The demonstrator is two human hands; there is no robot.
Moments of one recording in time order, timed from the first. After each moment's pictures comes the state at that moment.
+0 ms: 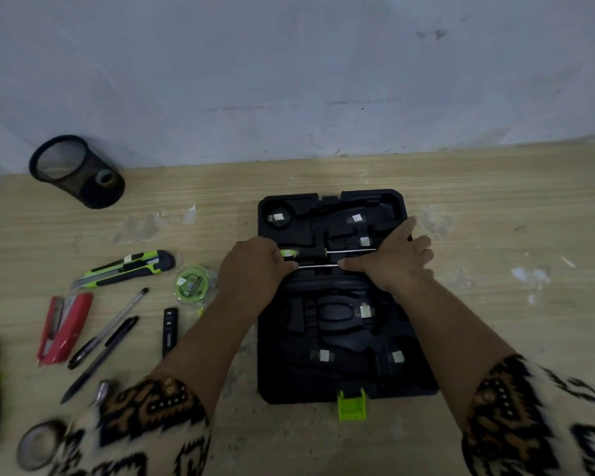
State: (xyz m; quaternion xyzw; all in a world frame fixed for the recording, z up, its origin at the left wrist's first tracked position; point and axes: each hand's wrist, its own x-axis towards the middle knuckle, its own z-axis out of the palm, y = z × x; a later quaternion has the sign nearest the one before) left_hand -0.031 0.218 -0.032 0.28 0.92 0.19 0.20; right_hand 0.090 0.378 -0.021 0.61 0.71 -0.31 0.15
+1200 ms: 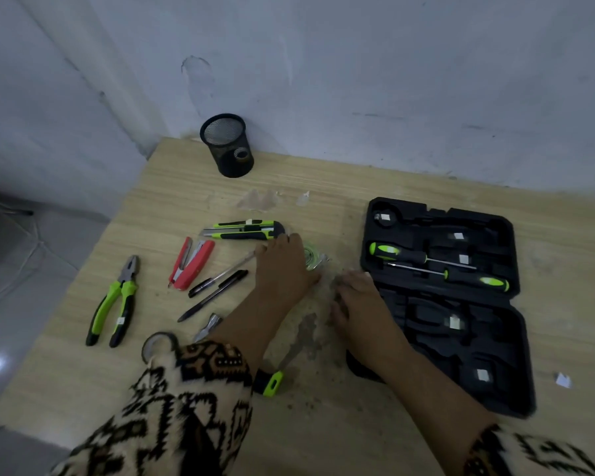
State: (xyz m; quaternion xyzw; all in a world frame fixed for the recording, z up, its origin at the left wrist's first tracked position) left_hand -0.059 0.104 -0.045 0.26 0.96 0.06 0.11; right_hand 0.074 0.206 -0.057 0.11 0.96 -0.27 0.00
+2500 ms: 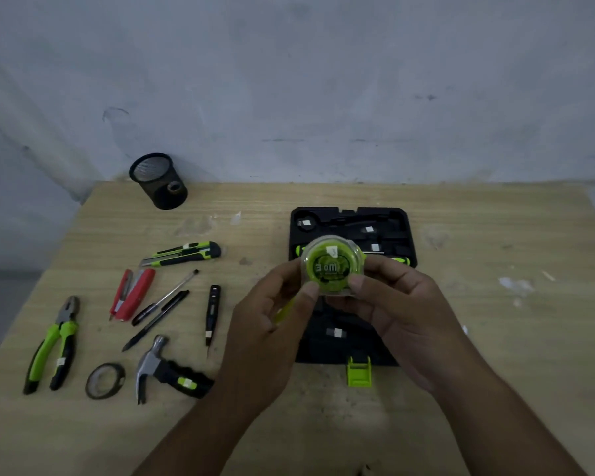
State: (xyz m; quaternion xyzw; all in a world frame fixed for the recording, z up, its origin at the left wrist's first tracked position) left_hand 0.100 0.108 0.092 0.27 0.71 0.62 0.20; right_hand 0.186 0.253 0.100 0.24 0.46 -0.84 -0.15
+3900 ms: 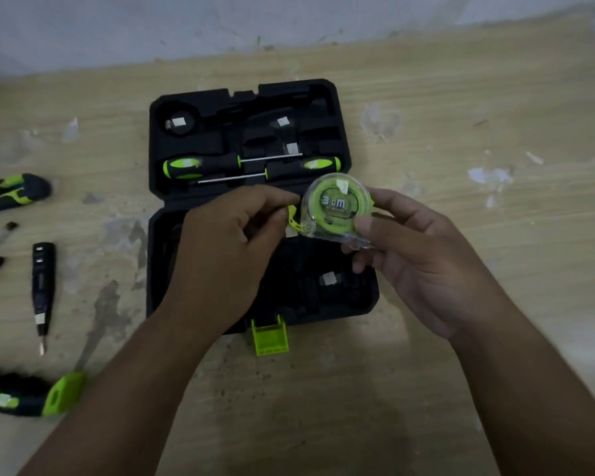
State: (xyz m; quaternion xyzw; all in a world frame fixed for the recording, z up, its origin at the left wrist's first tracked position) left_hand 0.113 0.225 -0.017 0.41 0.81 0.40 0.14; right_hand 0.258 0.366 -0.032 0.31 0.46 -0.82 -0.14
